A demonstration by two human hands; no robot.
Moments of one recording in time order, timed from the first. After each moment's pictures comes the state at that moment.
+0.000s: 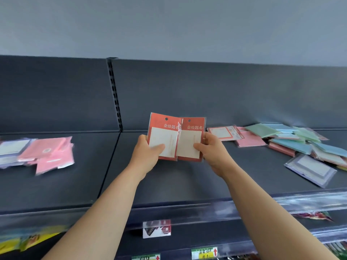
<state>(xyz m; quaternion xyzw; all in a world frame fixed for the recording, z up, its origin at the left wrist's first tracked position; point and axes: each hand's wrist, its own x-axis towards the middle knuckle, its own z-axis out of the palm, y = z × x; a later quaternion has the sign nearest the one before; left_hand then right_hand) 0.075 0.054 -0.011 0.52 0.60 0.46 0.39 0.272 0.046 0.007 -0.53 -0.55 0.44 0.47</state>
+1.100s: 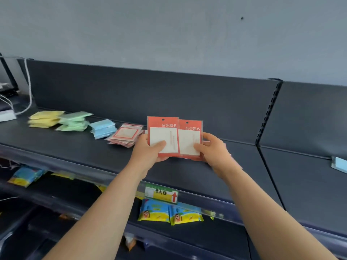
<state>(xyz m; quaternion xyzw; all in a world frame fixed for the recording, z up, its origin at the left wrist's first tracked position) -0.356 -0.071 0.033 0.37 0.59 0.61 0.37 -0.176 0.005 0.028 -0.43 -0.62 0.52 0.40</state>
